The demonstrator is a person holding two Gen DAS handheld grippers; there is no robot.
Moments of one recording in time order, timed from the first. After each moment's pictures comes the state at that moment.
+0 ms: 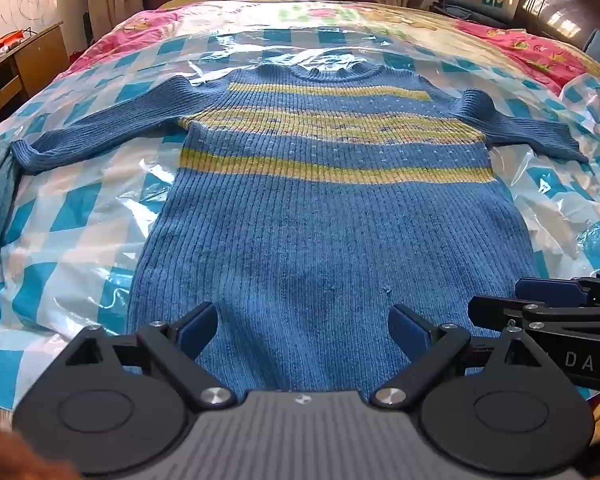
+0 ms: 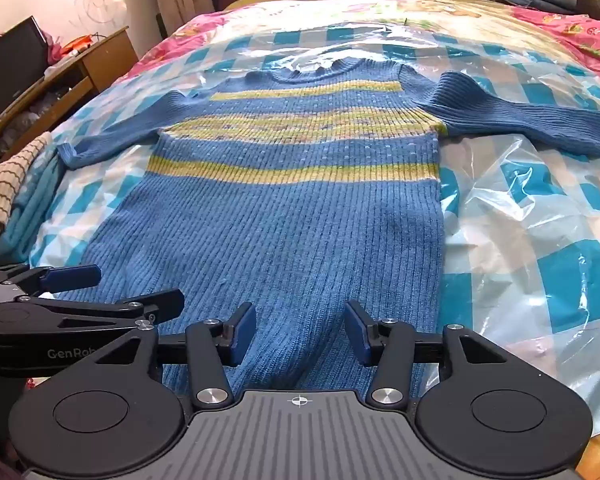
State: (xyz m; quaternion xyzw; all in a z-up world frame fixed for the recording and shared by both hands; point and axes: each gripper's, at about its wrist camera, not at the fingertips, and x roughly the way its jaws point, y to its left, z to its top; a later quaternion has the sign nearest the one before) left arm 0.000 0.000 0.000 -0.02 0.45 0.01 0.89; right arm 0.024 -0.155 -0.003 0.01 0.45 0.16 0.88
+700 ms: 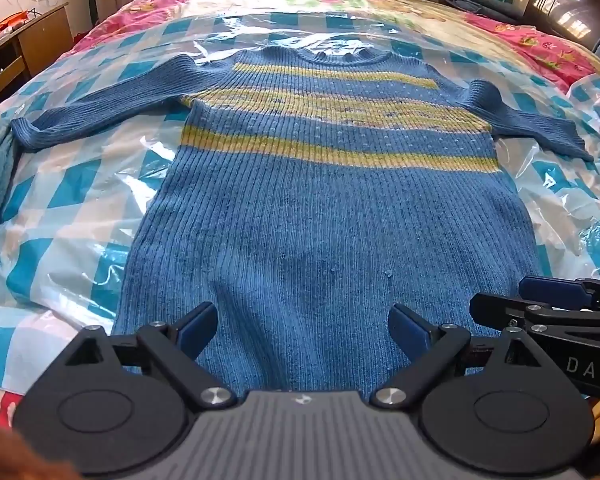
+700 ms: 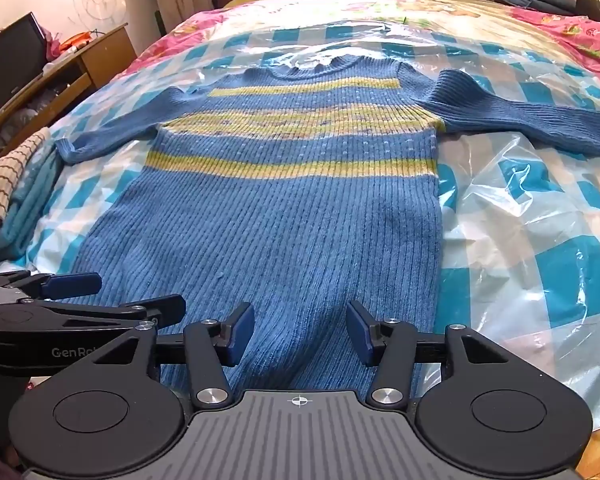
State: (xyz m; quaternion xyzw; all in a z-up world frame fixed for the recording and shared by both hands) left arm -0.001 0.001 -0.007 -0.04 0.47 0.02 0.88; right arm 0.021 -0.155 -0.004 0.01 0.45 0.16 0.88
